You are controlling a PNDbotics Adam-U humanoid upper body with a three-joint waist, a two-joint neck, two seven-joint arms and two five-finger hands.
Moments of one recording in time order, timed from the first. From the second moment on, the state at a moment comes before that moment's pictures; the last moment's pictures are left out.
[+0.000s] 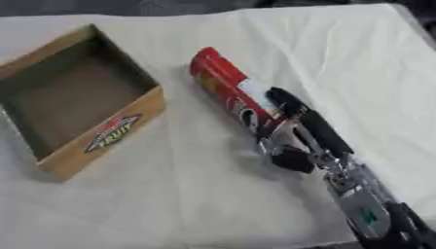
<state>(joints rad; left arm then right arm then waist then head) -0.16 0.36 0.06 -1.93 -0.17 0.20 0.50 -0.09 -0.48 0.11 -1.74 0.62 -0.17 -0.04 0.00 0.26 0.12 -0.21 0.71</state>
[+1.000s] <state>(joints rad) -0.16 0.36 0.06 -1.93 -0.17 0.20 0.50 -0.10 -0.49 0.12 -1.71 0.72 -0.20 -0.09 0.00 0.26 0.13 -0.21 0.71</state>
